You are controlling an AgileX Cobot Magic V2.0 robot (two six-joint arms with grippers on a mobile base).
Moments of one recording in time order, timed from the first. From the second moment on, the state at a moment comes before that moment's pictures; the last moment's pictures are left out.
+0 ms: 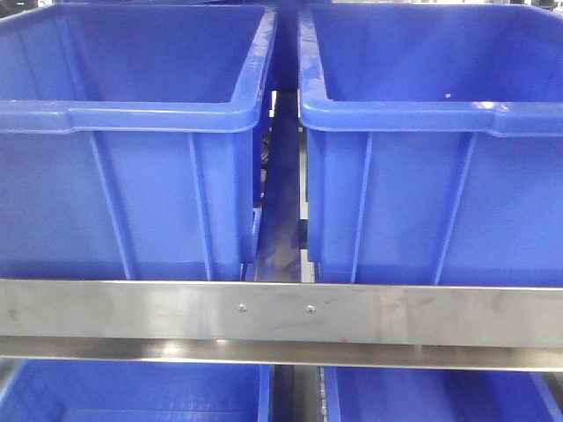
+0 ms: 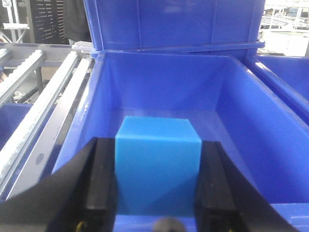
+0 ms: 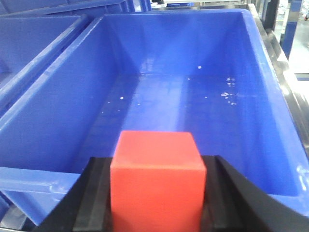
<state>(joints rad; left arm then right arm) -0.15 0.41 -0.37 -0.16 0.05 0.07 0.15 0.39 -0.39 0.10 0.21 0.03</state>
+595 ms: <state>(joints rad) -0.15 0.41 -0.37 -0.16 0.05 0.07 0.15 0.39 -0.39 0.10 0.19 0.03</state>
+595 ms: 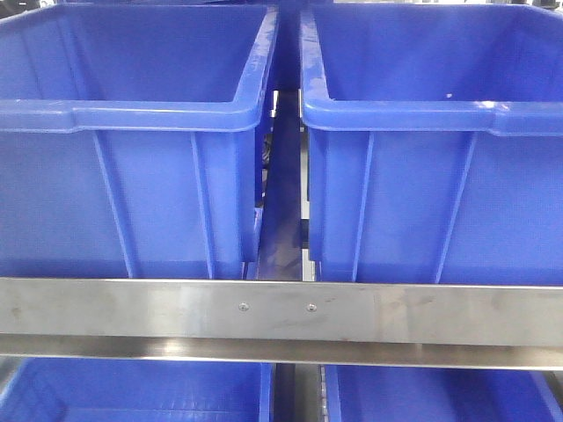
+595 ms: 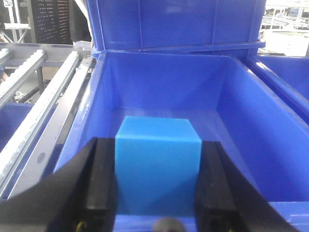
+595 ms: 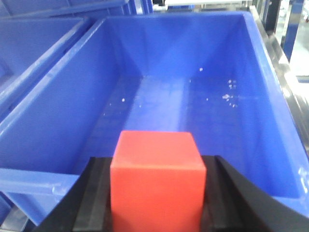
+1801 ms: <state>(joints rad) -0.32 1.20 -0.82 -0.12 0.04 0.07 0.15 1.05 -0.82 0.10 0.20 -0.03</state>
